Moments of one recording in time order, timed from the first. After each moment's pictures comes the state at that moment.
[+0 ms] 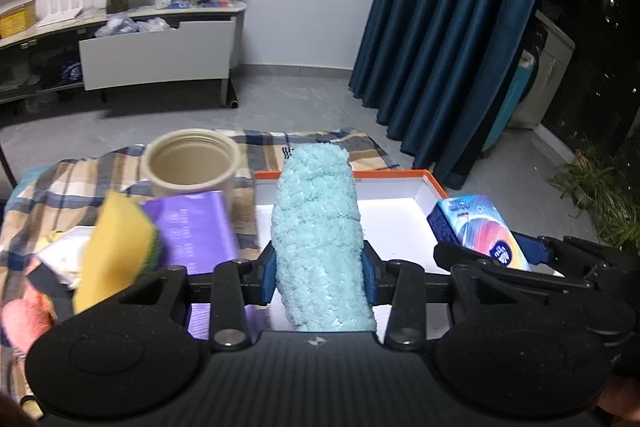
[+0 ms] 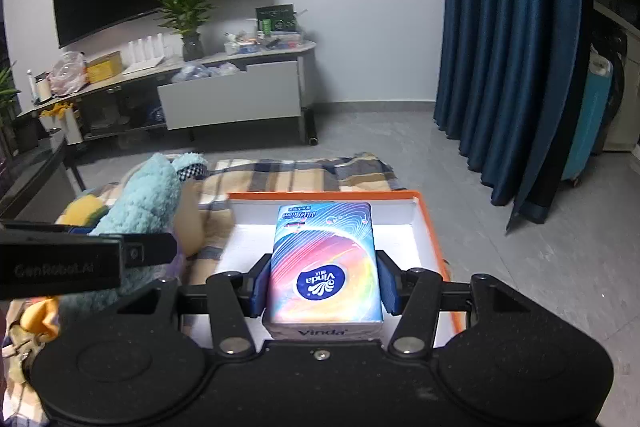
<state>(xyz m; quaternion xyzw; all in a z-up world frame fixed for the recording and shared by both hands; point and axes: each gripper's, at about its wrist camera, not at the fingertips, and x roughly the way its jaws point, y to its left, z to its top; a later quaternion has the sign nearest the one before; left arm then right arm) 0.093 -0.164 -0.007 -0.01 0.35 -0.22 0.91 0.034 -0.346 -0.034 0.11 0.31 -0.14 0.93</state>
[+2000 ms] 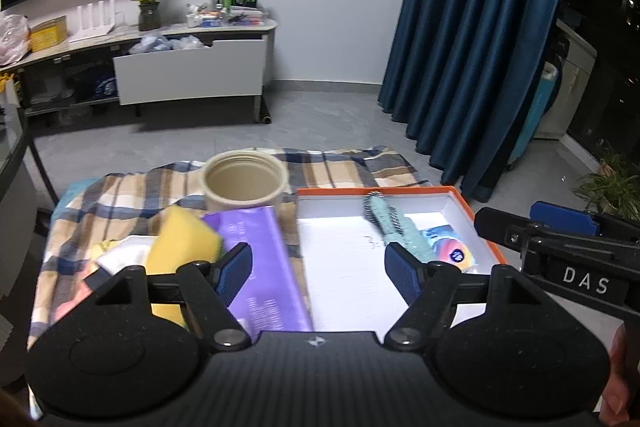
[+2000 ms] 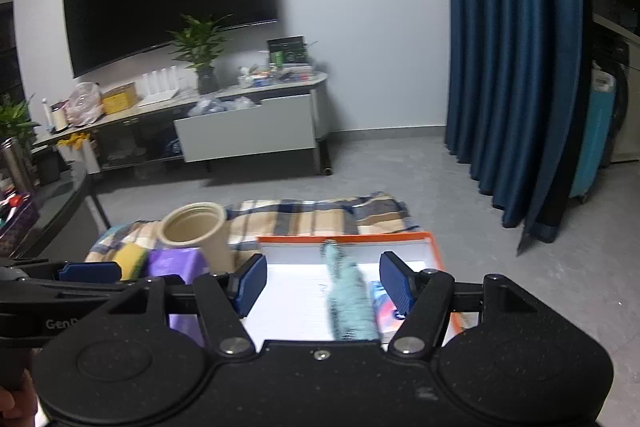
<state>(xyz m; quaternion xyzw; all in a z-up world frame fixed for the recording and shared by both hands) 0.075 -0.131 0.023 0.00 0.33 -0.17 0.93 0.027 -0.331 0.014 0.12 0.27 -0.12 0.95</state>
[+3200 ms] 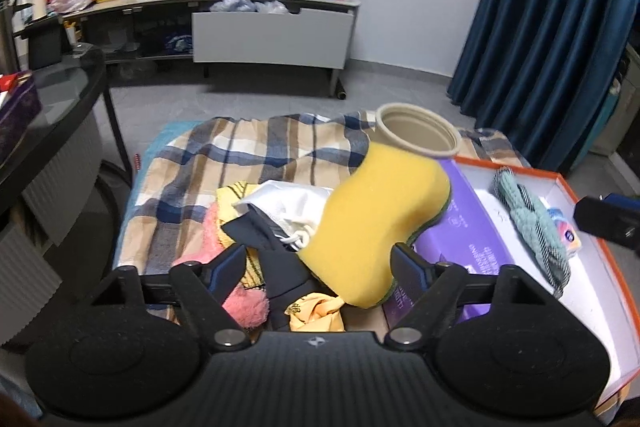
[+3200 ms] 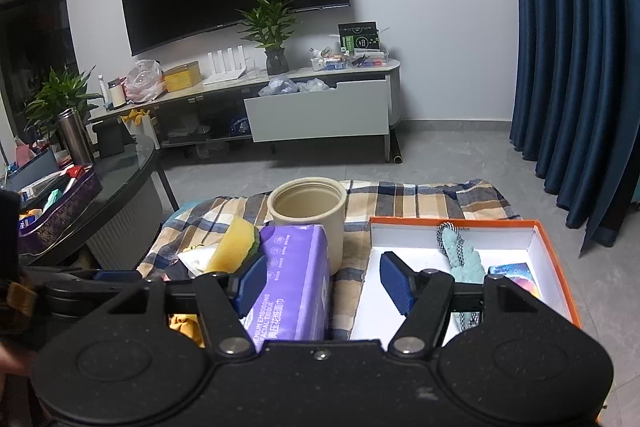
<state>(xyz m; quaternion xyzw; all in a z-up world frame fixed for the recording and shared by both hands) 0.097 -0.026 -0.022 -0.02 0.36 -0.10 0.93 0.053 -0.254 0.006 0.12 0.28 -0.03 0.95</state>
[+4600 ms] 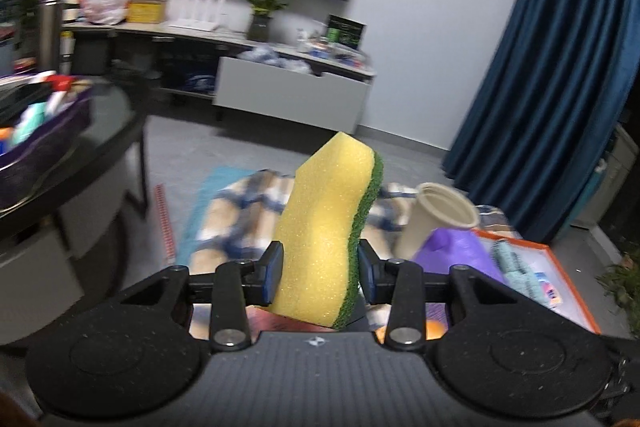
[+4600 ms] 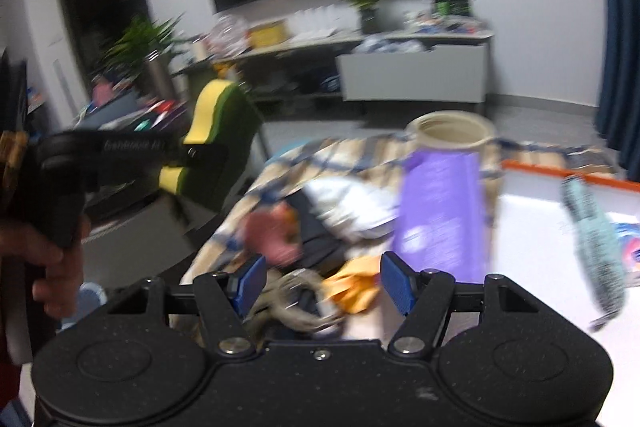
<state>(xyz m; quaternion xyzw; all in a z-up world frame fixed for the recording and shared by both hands) 0.056 0.056 0.008 -0.10 0.28 -0.09 0.95 0.050 -0.157 -0.027 0.11 0.32 0.11 0.94</state>
